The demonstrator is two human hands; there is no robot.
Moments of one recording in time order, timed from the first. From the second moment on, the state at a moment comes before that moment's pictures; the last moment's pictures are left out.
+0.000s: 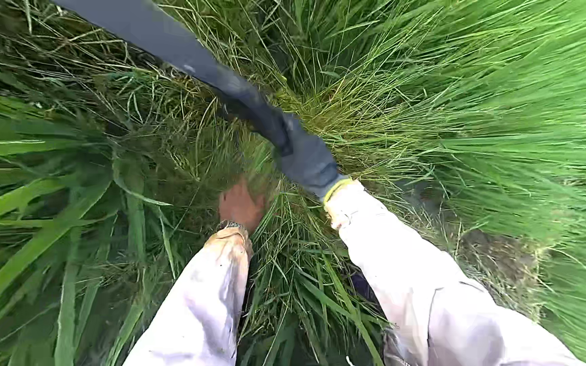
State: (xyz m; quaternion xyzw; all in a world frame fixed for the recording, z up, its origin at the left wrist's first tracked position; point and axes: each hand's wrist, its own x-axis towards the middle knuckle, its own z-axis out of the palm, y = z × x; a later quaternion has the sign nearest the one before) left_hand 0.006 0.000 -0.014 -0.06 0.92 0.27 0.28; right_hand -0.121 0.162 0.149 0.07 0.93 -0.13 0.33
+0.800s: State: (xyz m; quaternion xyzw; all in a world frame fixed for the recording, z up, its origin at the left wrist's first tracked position) left_hand -0.003 0.005 -0.008 -0.07 0.91 0.23 0.33; right_hand 0.073 0.303 0.182 0.34 0.79 -0.15 0.49
